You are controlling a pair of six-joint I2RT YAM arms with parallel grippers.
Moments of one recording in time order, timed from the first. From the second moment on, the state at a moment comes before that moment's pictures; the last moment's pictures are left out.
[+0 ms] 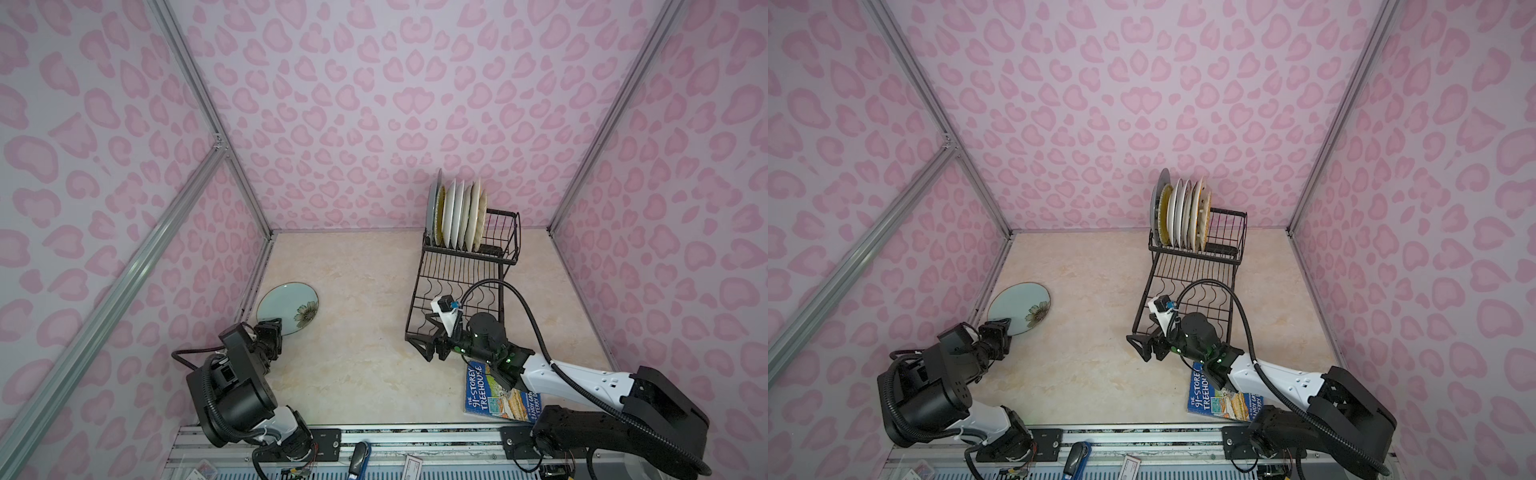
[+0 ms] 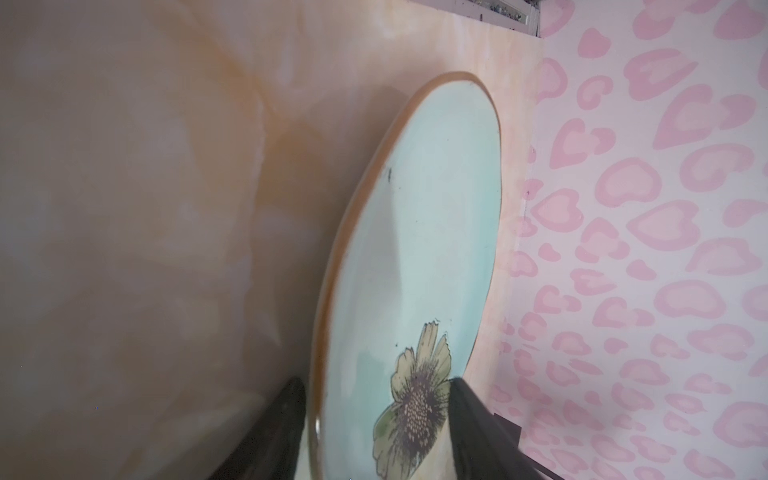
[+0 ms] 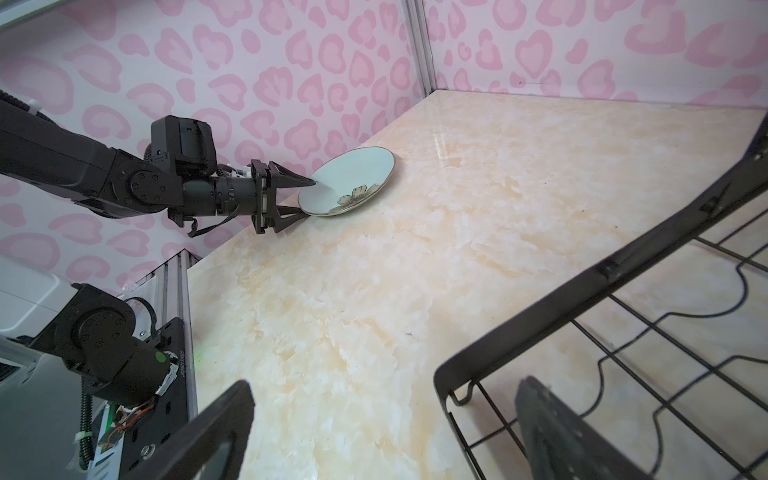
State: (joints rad) left arm 0.63 1.50 0.36 0.38 0.55 -1.04; right arm 0.82 1.23 0.49 0.46 -0.23 0.30
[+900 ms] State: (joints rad) left arm 0.59 1.57 0.49 0.29 0.57 -1.10; right arm 0.82 1.22 0.48 0.47 -0.23 0.30
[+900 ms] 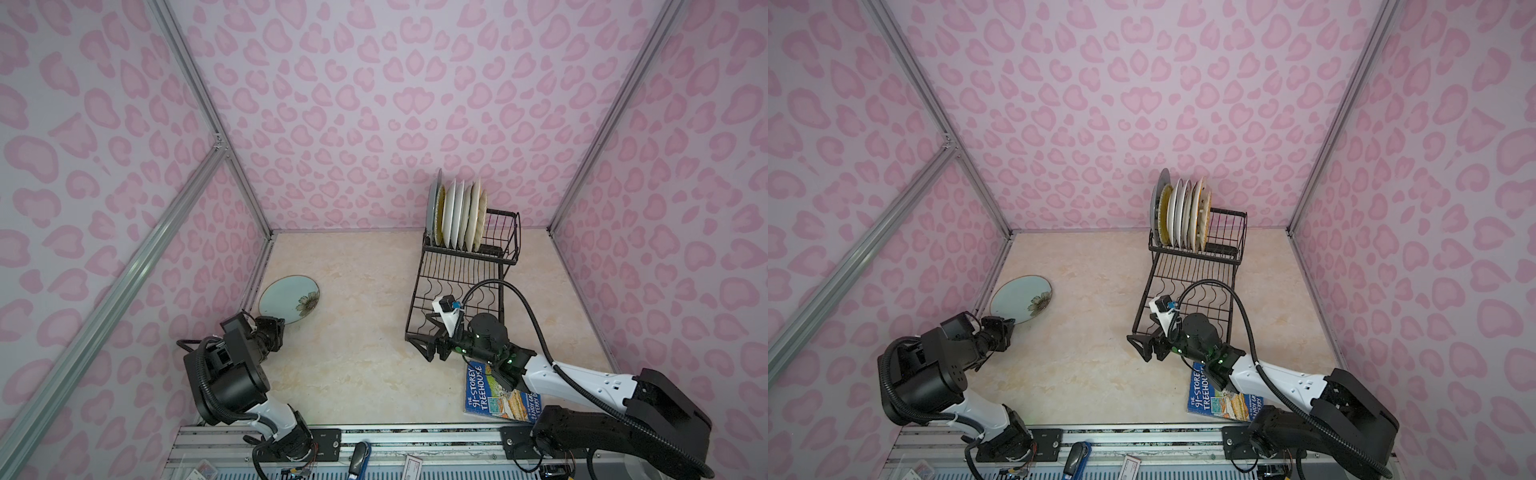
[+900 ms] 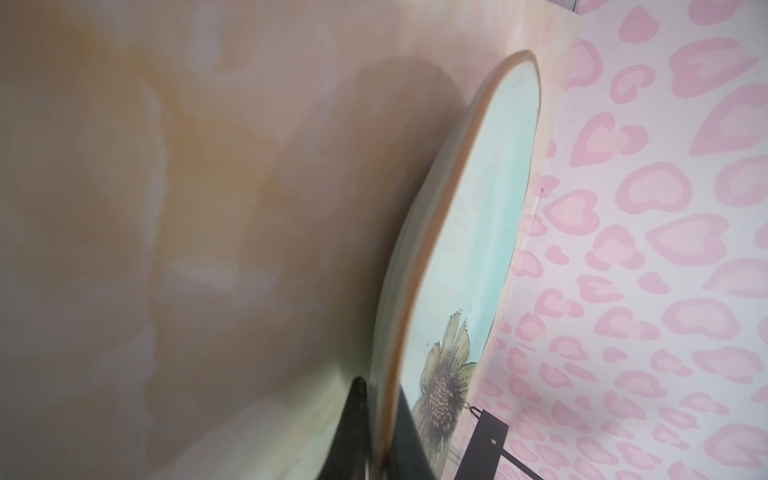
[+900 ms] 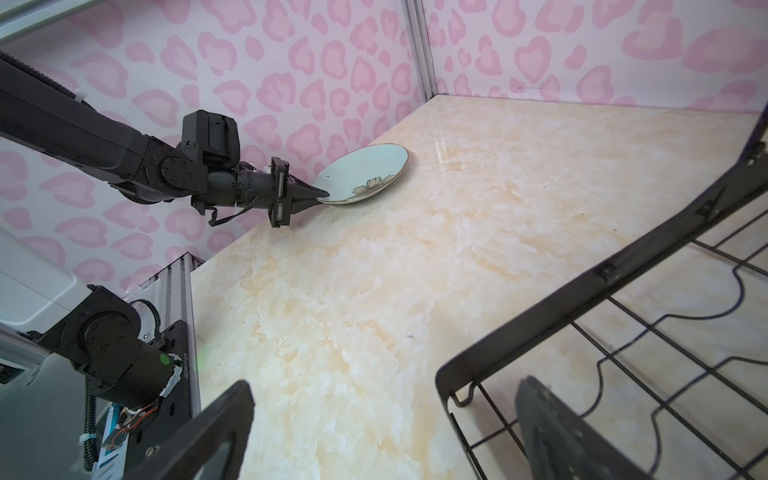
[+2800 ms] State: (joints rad) left arm -0.02 0.90 0.72 -0.66 0.37 -0.89; right arm 1.23 1.77 0.86 0.56 0.40 -0.67
